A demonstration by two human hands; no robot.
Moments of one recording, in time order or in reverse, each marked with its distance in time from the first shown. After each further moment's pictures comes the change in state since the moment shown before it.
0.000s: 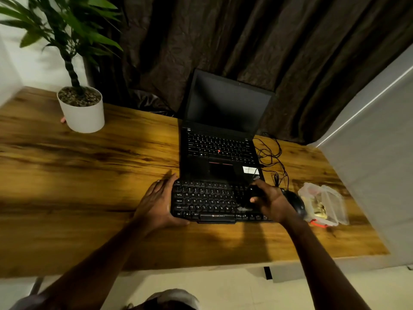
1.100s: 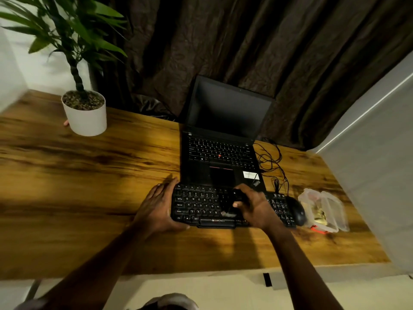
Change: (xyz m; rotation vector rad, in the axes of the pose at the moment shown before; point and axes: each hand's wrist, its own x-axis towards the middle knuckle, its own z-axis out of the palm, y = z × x) left_hand 0.001 0.001 -0.002 0.018 -0.002 0.009; right_hand 0.000 -0.053 0.027 -0.037 0.016 -0.010
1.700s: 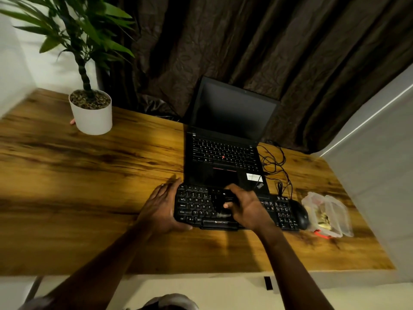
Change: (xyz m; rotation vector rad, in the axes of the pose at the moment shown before) left_hand -0.003 0.002 -0.003 -0.034 -0.005 0.006; right_hand 0.014 -0.020 0.020 -0.060 -0.021 -0.086
